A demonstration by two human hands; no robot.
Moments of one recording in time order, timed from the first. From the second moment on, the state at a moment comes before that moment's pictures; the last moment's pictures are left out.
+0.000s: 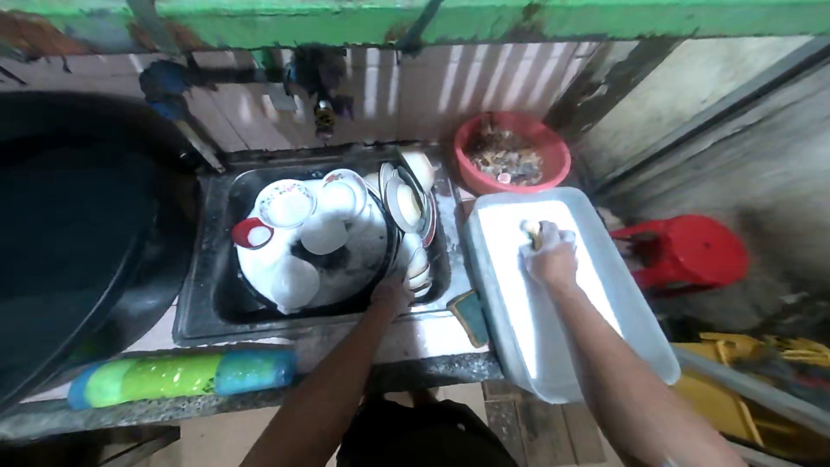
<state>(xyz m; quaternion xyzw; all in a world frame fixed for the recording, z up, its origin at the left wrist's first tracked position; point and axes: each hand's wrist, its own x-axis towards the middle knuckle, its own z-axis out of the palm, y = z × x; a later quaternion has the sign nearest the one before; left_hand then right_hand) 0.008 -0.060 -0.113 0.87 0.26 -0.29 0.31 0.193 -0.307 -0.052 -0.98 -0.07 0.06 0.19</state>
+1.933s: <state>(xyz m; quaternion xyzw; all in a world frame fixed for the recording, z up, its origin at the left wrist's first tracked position) 0.000 0.062 -0.091 0.81 0.32 0.12 0.48 0.060 -0.111 -0.049 -0.77 -0.36 0.34 0.40</state>
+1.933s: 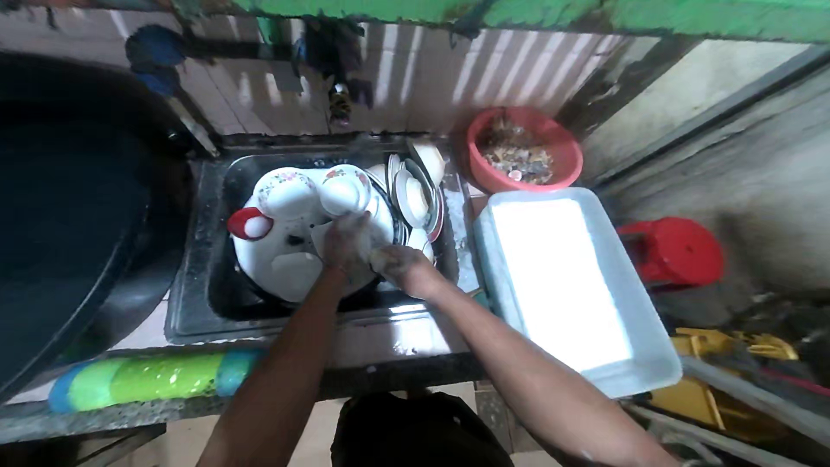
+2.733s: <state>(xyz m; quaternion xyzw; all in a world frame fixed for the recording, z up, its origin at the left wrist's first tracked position) 0.054 -0.043 -0.102 0.79 0.39 -0.03 0.47 0.141 -0.332 -0.020 -0.83 -0.05 0.19 0.52</state>
